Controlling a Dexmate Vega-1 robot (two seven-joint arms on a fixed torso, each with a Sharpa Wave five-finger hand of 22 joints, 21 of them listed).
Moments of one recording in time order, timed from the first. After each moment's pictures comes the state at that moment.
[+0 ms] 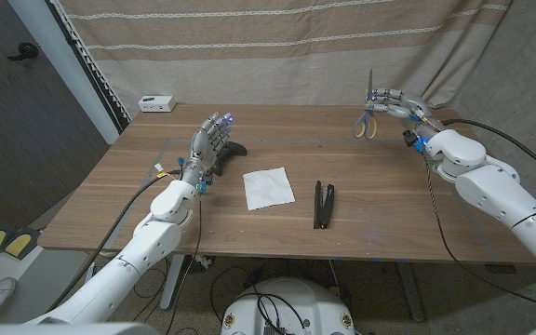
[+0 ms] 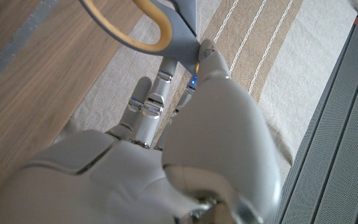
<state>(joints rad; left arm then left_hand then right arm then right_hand) 1.03 0.53 0.33 -1.57 -0.68 -0.34 0.04 0.22 -0.15 0.49 -0.15 0.30 0.53 -0.14 0.21 0.19 0.47 -0.12 0.22 0.19 0.26 -0.04 0.18 0.17 0.29 -0.04 0.19 0.17 -0.95 -0.81 -0.18 -1.76 0.61 0.01 -0.06 1.38 0.12 0.02 -0.11 0.29 0.90 -0.16 0.22 0.31 1.01 -0.19 0.25 0.33 1.01 -0.05 0.37 0.54 0.05 -0.04 1.53 0.18</state>
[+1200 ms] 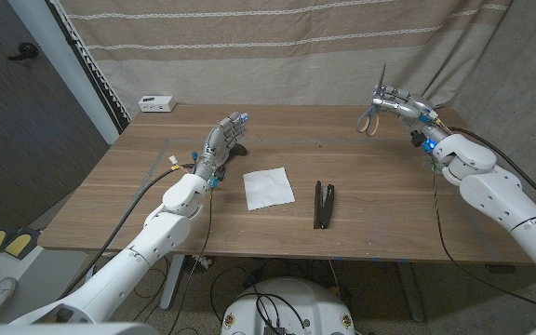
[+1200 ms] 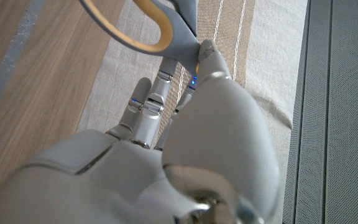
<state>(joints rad) 0.96 0.52 0.39 -1.57 -0.63 -0.27 0.05 0.32 -0.12 0.53 -0.17 0.30 0.61 -0.13 0.23 0.20 0.48 -0.12 0.22 0.19 0.29 -0.04 0.18 0.17 0.32 -0.04 0.20 0.17 -0.95 -0.75 -0.15 -1.63 0.84 0.11 0.13 1.38 0.12 0.02 -0.11 0.30 0.90 -0.15 0.22 0.31 1.01 -0.18 0.24 0.34 1.01 -0.05 0.38 0.56 0.05 -0.04 1.53 0.18</state>
